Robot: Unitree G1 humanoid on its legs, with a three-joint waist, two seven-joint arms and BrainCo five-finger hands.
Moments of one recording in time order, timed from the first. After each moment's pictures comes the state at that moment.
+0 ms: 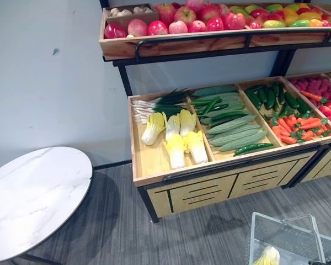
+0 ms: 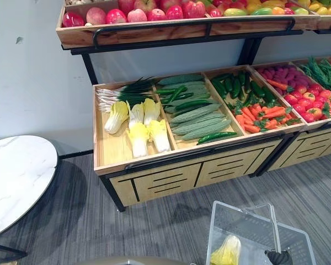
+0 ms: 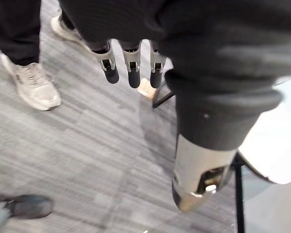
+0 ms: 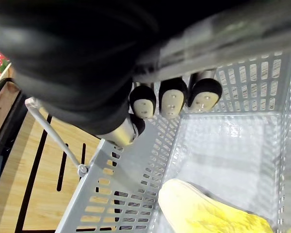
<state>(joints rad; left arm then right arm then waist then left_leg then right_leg) 0.29 0.12 0.59 1.02 -0.05 -0.06 0.16 0.16 -0.35 -0.62 1.01 -0.32 -0.11 0.03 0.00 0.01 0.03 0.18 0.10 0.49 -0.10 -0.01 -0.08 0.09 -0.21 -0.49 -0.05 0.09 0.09</state>
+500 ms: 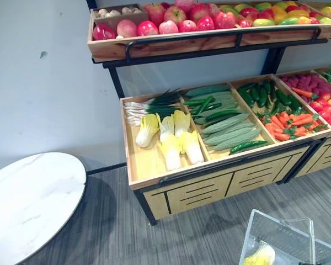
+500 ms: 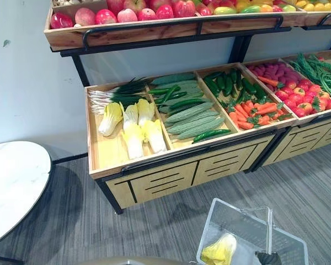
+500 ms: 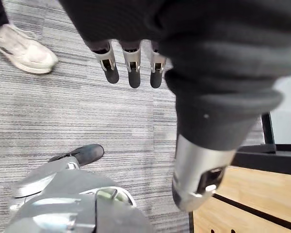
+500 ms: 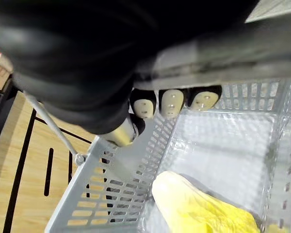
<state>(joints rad) 0.30 0.11 0.31 1.04 0.03 -0.07 0.02 0.15 -0.26 -0.62 0.99 -0.30 -0.06 -0.03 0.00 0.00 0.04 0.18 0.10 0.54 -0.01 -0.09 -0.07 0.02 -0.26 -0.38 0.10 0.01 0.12</state>
